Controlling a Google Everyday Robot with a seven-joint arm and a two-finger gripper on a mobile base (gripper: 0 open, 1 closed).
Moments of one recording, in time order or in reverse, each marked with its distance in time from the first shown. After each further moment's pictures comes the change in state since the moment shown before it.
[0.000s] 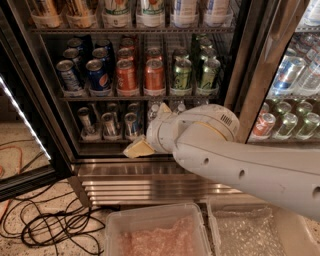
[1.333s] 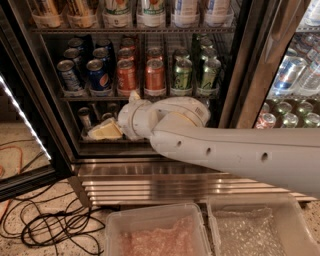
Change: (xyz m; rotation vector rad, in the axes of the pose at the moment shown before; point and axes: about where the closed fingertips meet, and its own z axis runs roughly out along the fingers) arm -0.087 0.021 0.051 -0.104 -0.251 0.137
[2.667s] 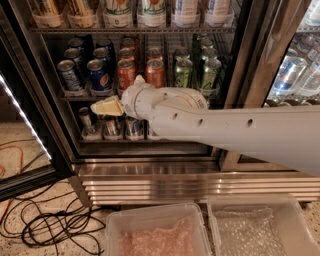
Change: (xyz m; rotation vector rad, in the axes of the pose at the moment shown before) arm -0.029 -0.054 0.027 0.083 -0.101 0.108
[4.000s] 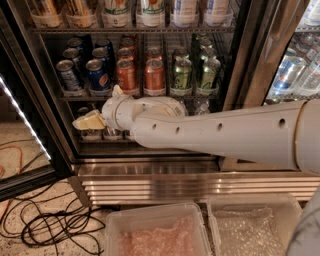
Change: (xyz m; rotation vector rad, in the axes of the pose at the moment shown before) arm 0.016 0.060 0.036 -0.118 -0.005 -0.083
